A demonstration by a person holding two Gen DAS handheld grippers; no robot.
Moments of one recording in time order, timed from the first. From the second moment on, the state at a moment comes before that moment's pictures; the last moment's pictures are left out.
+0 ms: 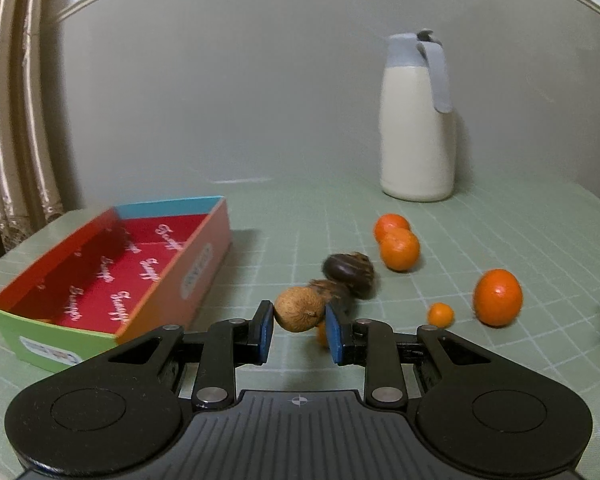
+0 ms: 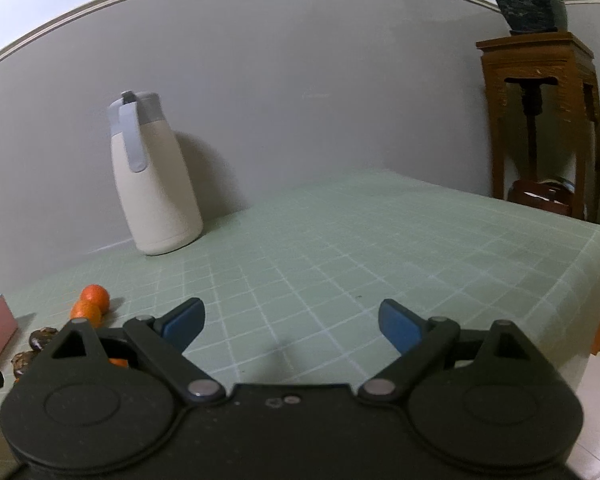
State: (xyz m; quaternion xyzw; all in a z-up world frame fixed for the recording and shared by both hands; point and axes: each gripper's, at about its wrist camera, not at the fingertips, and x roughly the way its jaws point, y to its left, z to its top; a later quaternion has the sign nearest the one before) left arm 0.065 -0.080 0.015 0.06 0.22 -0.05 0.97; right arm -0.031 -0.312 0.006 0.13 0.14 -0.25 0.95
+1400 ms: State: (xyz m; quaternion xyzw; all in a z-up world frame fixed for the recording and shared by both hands) left arm 0.123 0.073 0.027 -0.04 0.27 0.12 0.96; right arm 0.024 -0.233 0.003 0.10 0.17 -0.14 0.97
